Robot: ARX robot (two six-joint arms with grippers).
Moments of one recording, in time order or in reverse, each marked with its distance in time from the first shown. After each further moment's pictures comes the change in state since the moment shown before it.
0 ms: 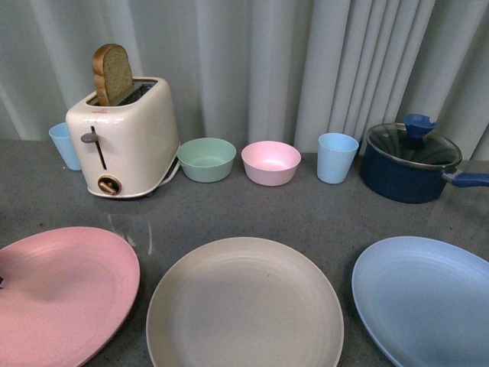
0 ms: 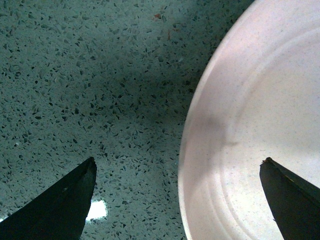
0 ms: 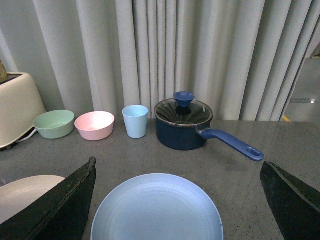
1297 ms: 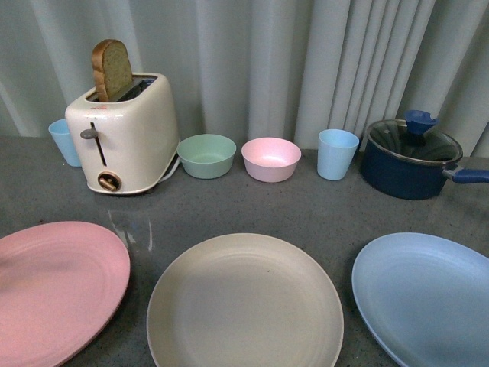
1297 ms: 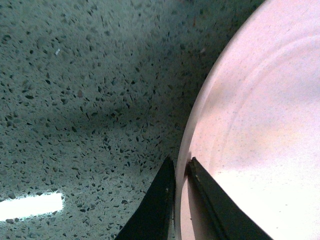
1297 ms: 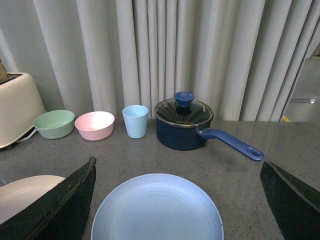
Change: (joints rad) left arm 0.066 0.076 0.104 -0.118 0.113 -0.084; right arm 0.000 0.000 0.000 0.000 0.000 0.000
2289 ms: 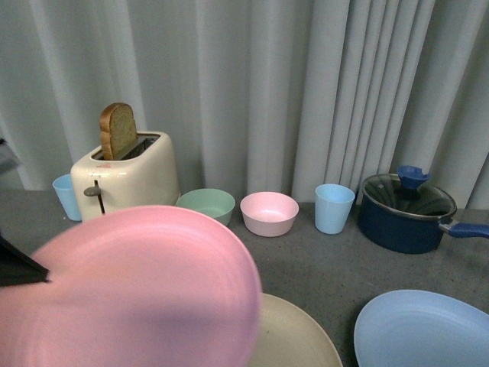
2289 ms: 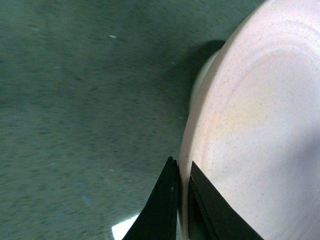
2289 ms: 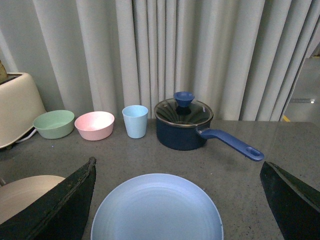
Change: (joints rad) left arm -0.301 -0.504 -0.300 0.031 0.227 -0.256; right arm 0.000 0.000 0.000 0.000 0.000 0.000
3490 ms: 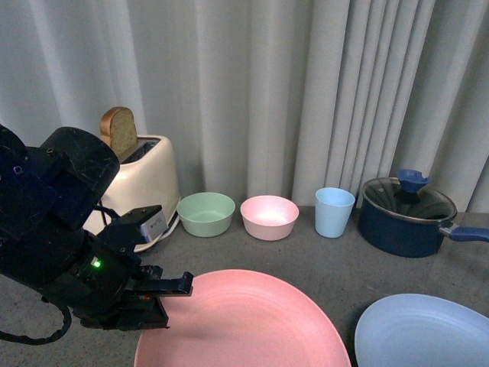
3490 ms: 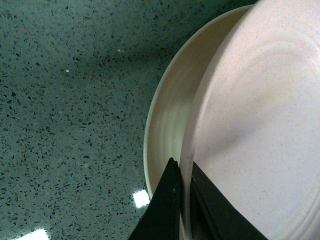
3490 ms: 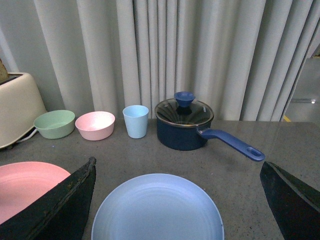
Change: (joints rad) left arm -0.373 0.290 0.130 0.140 -0.310 -0.259; right arm 0.000 0.000 0.000 0.000 0.000 0.000
